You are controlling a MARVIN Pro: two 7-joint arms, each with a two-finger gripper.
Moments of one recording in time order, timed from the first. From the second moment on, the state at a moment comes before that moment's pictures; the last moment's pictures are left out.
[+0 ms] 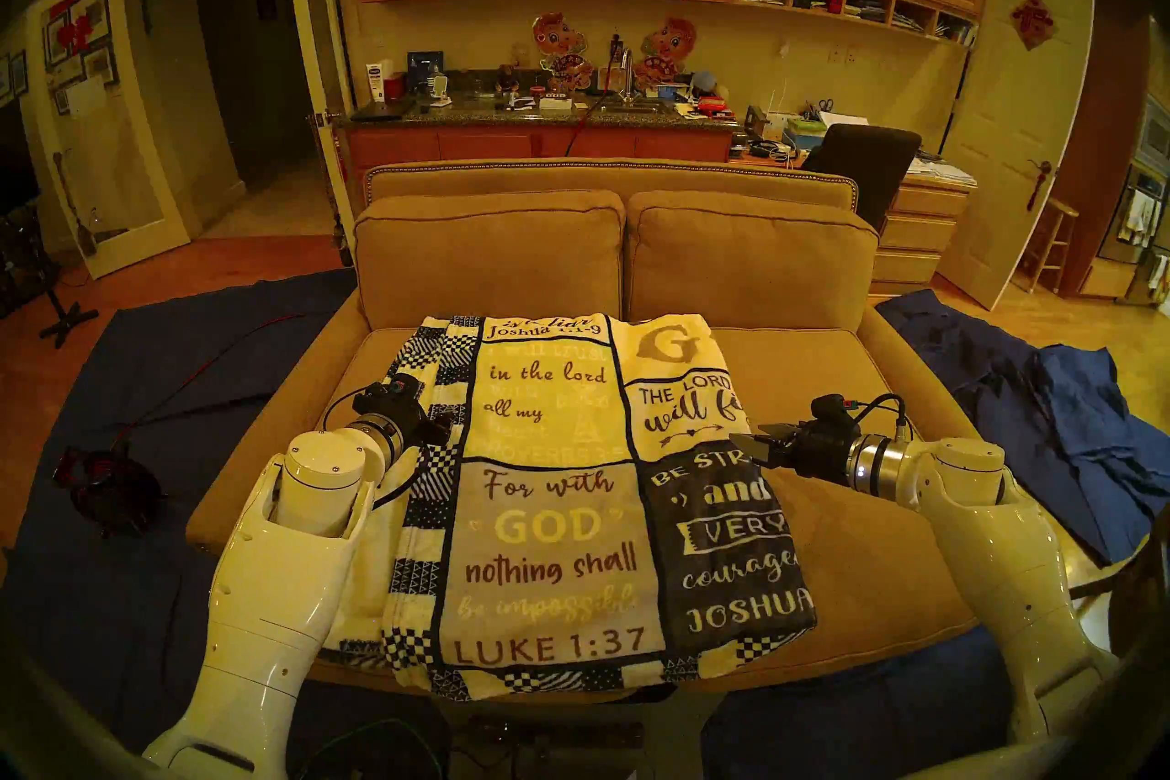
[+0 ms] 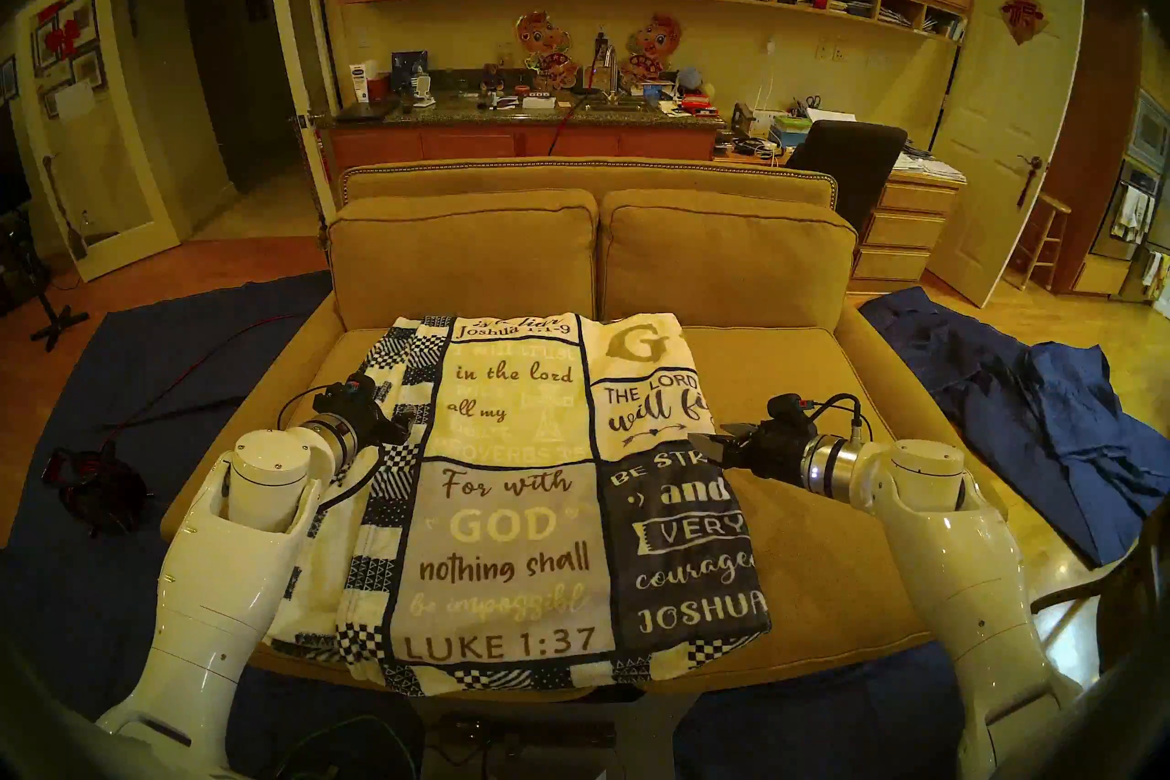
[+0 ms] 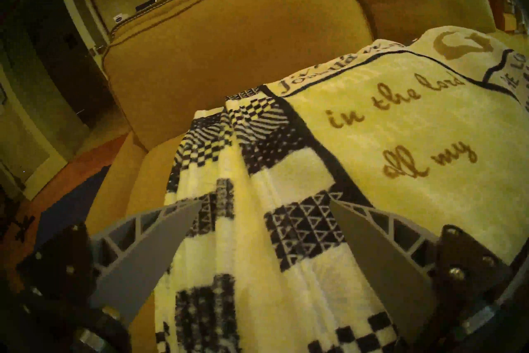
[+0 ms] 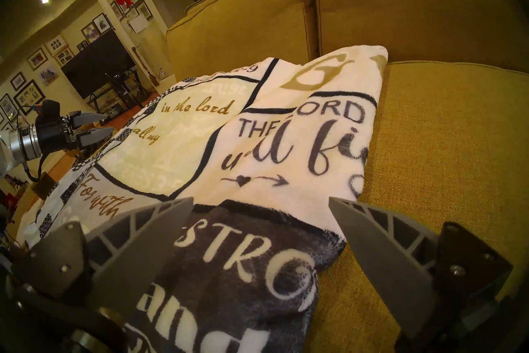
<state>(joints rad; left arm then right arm) 1.61 -1.31 -1.60 -1.63 0.12 0.44 -0.24 -1.61 -0.95 1.61 -1.41 0.58 0.45 0.78</state>
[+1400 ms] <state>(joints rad) 1.73 -1.31 -1.81 -1.57 -0.04 0.43 -0.32 -1.71 -0.96 1.67 -1.51 0.62 0.42 0.76</state>
